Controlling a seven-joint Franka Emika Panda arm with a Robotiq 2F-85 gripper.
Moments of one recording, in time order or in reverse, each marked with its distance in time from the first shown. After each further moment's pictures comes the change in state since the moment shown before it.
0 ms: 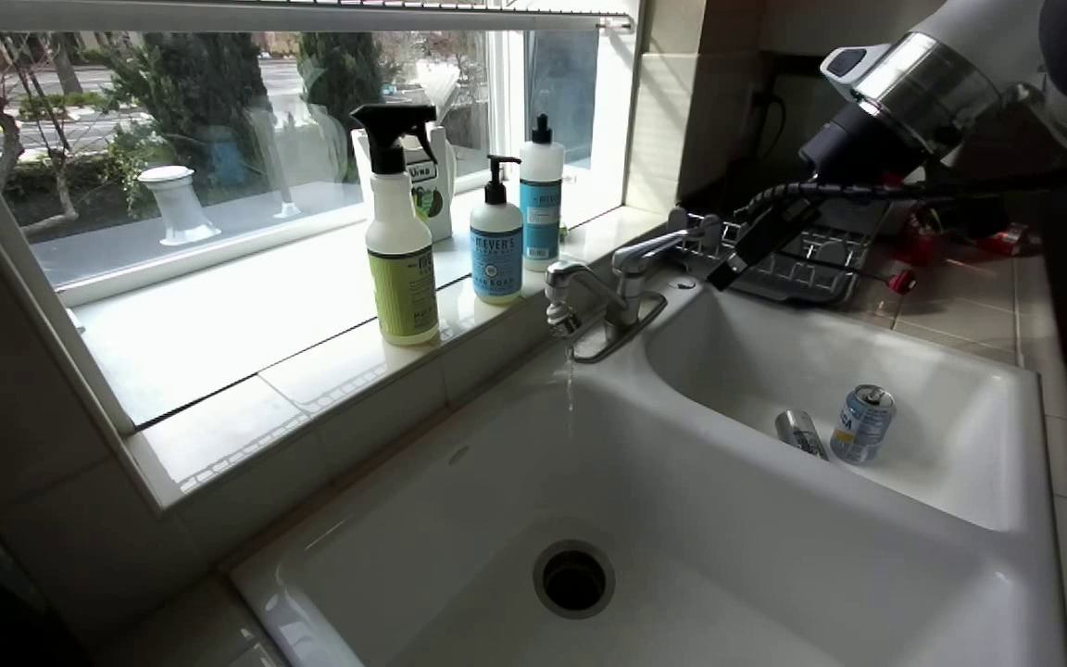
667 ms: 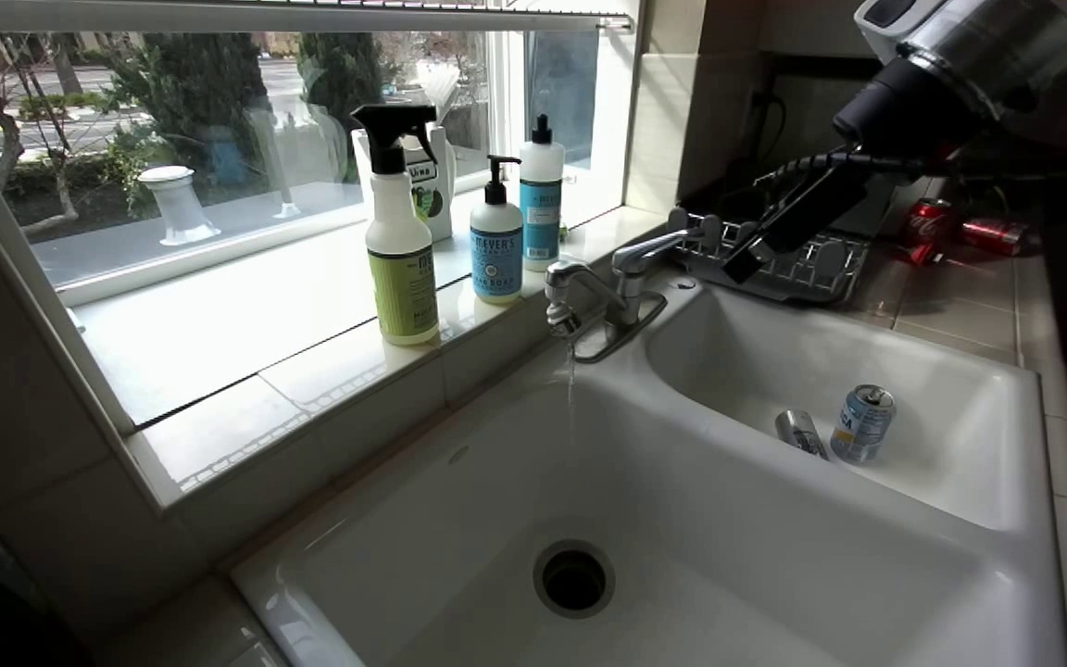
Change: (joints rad) arm 0.004 -0.112 0.079 -0.023 -0.033 -0.043 0.006
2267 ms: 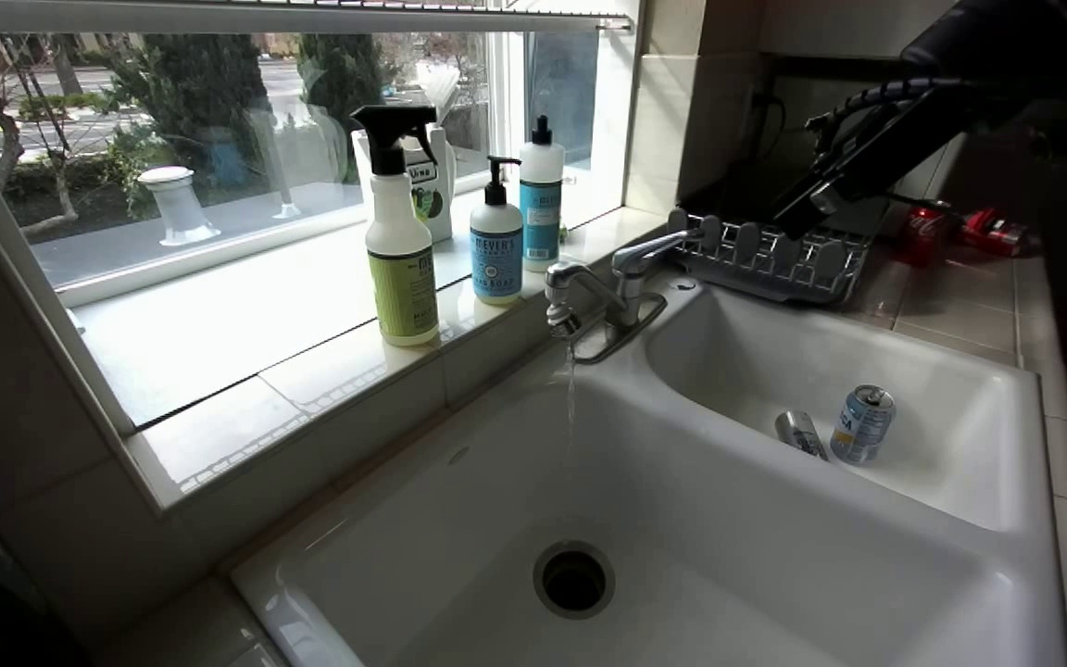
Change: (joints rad) arm -0.001 -0.129 0.030 -0.006 -0.044 -0.066 0.060
